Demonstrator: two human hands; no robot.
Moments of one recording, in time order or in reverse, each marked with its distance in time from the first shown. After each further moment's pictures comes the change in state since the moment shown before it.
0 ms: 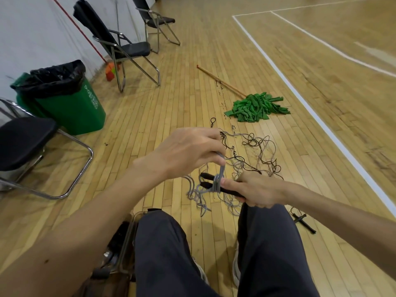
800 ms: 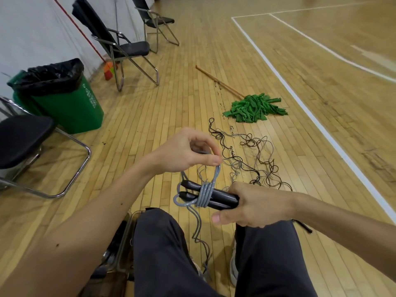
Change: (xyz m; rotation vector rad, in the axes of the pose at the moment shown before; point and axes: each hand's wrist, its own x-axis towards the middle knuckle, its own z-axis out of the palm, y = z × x) left_hand -0.009 -0.002 0.007 -0.899 -0.065 -0.402; right_hand -0.047 -0.033 0.012 0.129 -0.230 -0.237
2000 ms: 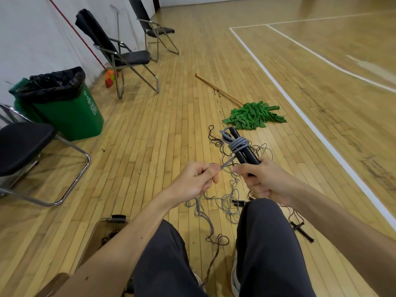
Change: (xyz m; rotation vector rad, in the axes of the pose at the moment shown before) left_hand -0.008 -0.041 0.048 -0.214 0.181 -0.259; right_hand 0.025 0.038 -0.043 0.699 0.484 0.020
